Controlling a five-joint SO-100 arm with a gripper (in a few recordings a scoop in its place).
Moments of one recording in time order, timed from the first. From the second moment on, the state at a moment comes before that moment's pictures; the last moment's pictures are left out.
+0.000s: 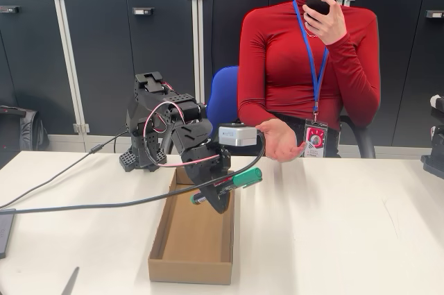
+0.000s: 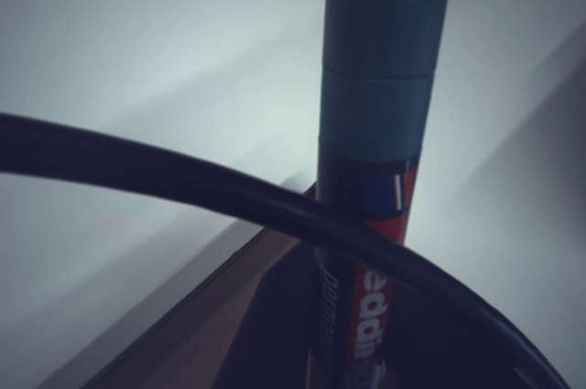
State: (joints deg) arm -36.9 72.0 66.0 46.1 -112.9
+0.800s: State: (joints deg) arm -56.2 85.4 68.3 31.4 -93.7
